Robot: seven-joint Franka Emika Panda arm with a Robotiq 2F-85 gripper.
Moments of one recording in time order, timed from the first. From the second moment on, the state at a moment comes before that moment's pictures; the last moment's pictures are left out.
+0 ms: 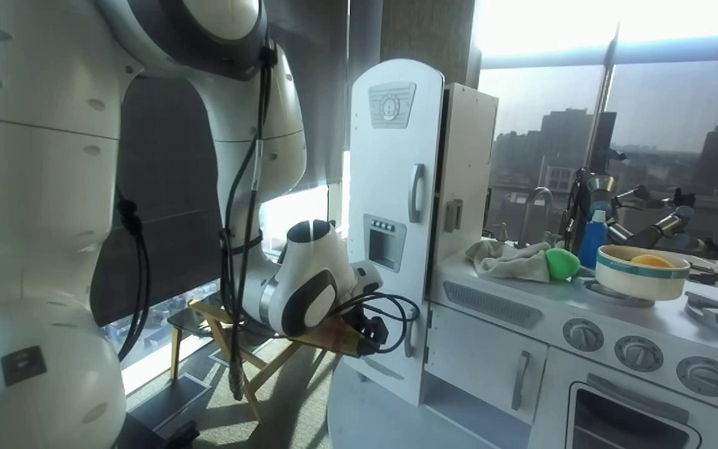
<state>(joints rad) -0.19 0.17 0.05 -2.76 -0.08 3.46 -0.19</state>
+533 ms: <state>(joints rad) -0.17 0.25 0.04 -2.74 -0.17 3.74 -0.12</state>
